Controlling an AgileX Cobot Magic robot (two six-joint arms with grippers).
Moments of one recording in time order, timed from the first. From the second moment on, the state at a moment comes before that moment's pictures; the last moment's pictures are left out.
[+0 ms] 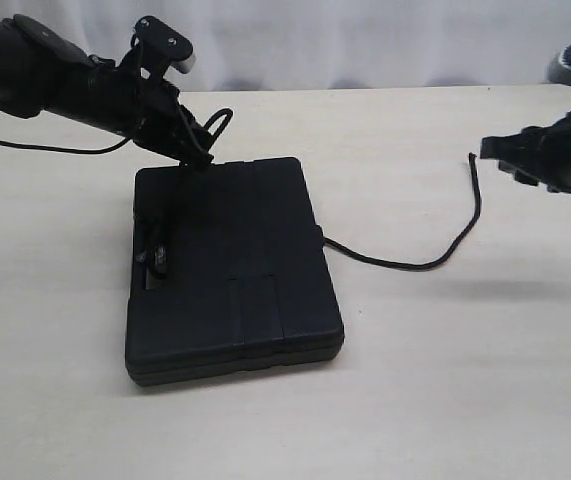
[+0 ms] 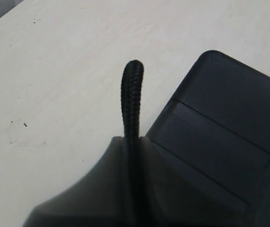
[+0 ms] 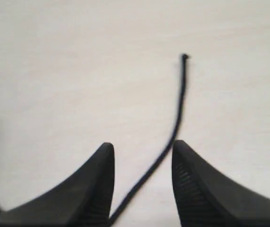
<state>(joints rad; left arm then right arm) -0.27 2.02 -1.32 -1.03 0.42 1.43 -0.03 1.57 -0.82 0.88 0.14 -0.74</state>
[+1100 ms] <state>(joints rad) -0.27 2.02 -1.32 -1.03 0.42 1.42 0.00 2.18 -1.33 0.31 0.37 -0.33</state>
